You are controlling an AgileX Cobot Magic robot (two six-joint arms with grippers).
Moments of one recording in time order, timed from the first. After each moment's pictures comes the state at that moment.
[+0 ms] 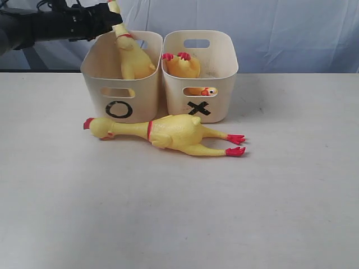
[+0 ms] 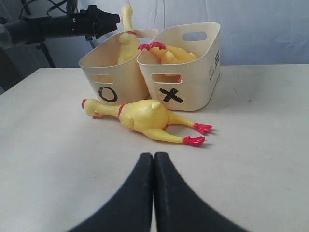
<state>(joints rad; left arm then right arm) 0.01 2.51 -2.21 -1.46 0.74 0.92 0.42 0.08 -0.48 0.11 0.77 0.14</state>
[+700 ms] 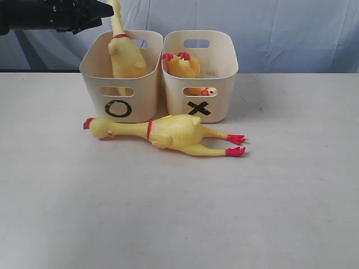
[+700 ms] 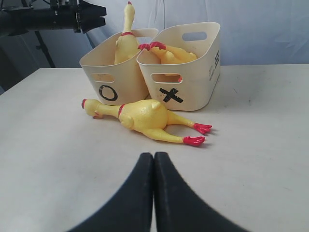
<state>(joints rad) 0.07 2.46 -2.22 -1.37 0.94 0.90 0.42 0.08 -0.48 0.11 0.77 0.14</state>
